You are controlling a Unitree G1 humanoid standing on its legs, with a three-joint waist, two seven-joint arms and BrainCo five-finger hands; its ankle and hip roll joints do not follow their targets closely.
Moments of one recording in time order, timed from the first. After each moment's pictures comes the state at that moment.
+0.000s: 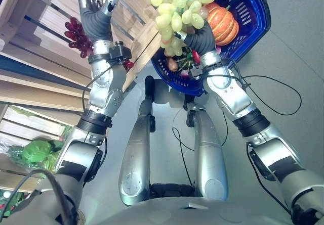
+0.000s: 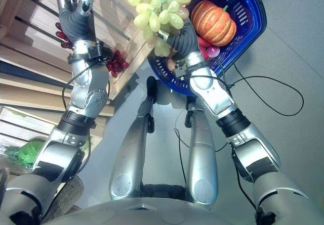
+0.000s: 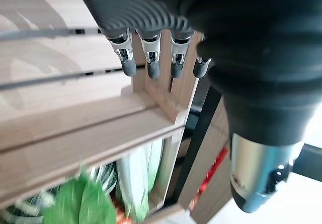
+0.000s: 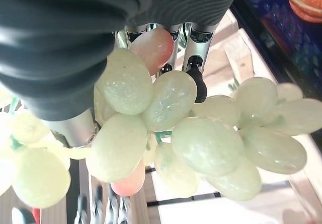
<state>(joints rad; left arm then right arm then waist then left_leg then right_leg) -0.71 0.37 -0.22 0.19 -0.64 -0.49 0.45 -0.75 -0.41 0.46 0.12 0.30 -0.14 -0.30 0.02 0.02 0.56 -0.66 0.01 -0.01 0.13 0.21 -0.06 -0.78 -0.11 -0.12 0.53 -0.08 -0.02</state>
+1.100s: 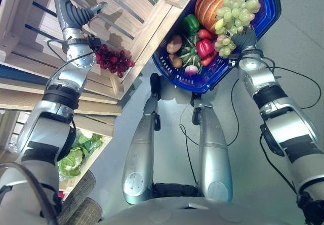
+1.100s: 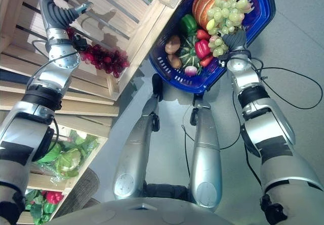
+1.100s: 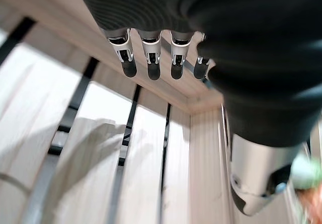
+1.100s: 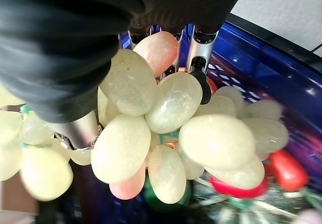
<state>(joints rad) -1.04 0.69 -0.49 0.80 -0.02 -0.25 0.64 -1.09 -0.53 0.50 1.07 0.44 -0.01 -0.28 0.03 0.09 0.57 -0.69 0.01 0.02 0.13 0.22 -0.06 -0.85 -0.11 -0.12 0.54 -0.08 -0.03</state>
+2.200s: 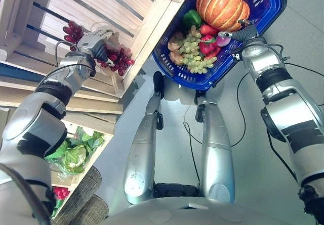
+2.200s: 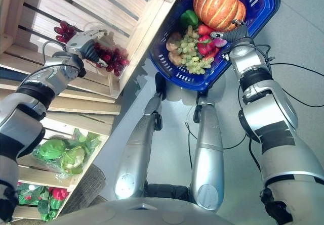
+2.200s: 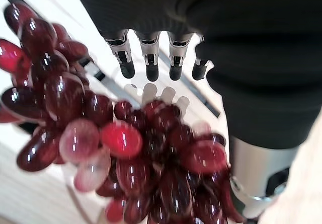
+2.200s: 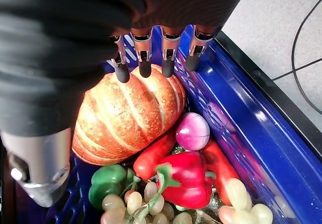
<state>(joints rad) -1.08 0.76 -0.88 1.02 0.34 -0.15 0.14 -1.23 -0.53 0.55 1.18 0.31 0.18 -0.22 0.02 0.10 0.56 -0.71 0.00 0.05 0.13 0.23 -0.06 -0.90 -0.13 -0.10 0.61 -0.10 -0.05</state>
